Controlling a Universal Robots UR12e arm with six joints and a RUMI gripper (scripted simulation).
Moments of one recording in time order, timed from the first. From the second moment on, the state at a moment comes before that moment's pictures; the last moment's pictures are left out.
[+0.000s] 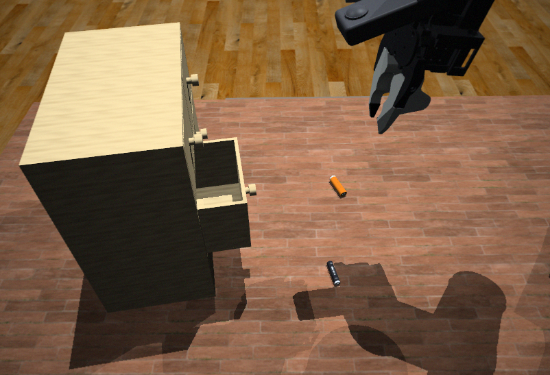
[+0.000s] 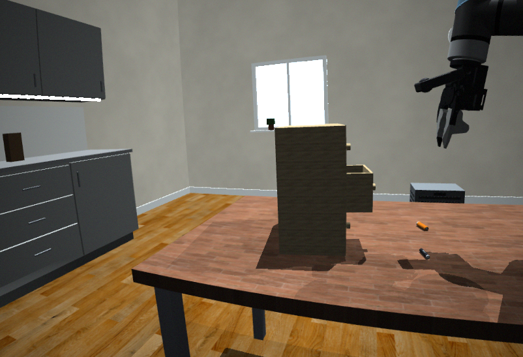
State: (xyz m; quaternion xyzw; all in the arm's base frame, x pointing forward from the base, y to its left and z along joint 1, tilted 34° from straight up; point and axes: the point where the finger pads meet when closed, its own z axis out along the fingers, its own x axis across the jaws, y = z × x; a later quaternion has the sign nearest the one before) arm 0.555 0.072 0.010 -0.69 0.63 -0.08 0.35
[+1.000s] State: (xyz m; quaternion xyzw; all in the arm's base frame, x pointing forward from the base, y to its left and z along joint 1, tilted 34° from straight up) arm 0.541 0.069 0.004 -0.72 0.63 0.00 0.29
